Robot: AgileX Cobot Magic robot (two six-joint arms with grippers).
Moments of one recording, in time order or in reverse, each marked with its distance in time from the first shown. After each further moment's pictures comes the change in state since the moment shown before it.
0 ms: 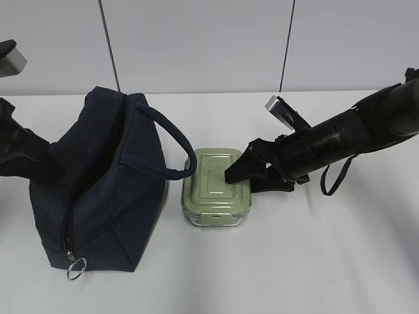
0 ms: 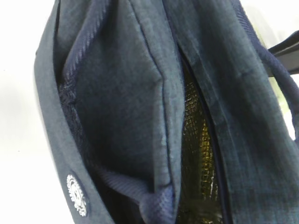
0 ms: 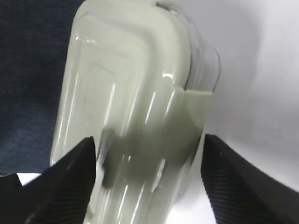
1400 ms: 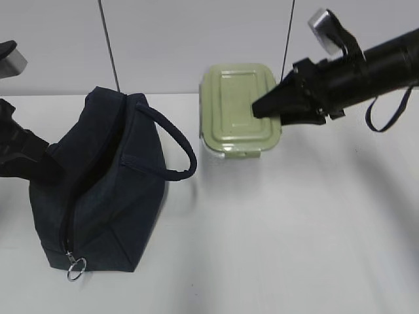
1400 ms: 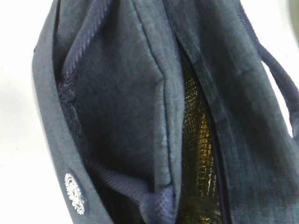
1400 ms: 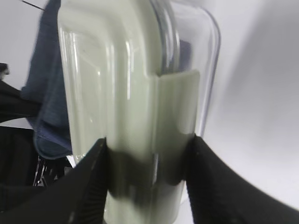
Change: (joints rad) left arm 0.000 0.000 0.000 0.000 0.009 0.000; right arm -0.096 -0.278 -0.080 -0.112 0.203 0.114
